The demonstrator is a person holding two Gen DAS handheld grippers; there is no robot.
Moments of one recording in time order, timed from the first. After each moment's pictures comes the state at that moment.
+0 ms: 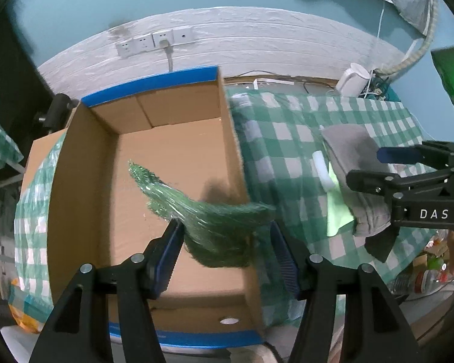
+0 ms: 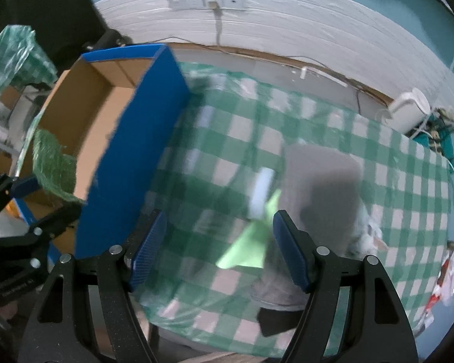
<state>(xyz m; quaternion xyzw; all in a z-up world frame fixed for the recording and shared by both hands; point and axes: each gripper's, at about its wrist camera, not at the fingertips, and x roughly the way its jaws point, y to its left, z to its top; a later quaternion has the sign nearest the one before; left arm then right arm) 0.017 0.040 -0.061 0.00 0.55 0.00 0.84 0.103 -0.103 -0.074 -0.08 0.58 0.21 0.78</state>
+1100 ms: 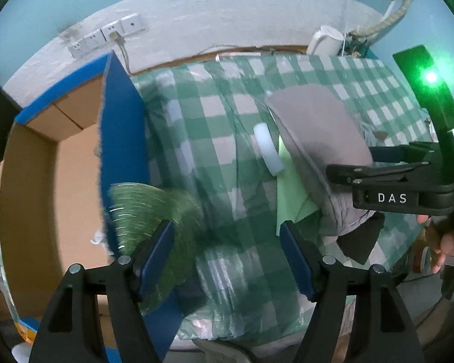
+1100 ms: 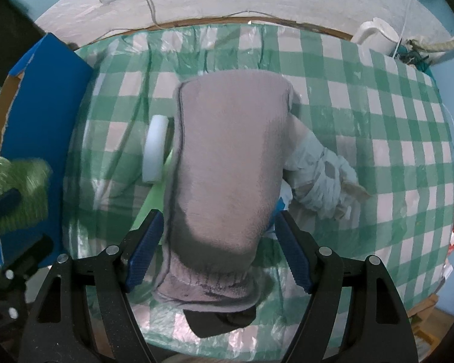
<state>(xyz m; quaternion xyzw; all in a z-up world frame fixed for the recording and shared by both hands) 0.044 -0.050 -0.101 0.04 0.59 -0.04 0.81 0.117 -0.197 -0.148 -0.03 0.64 0.12 0.76</state>
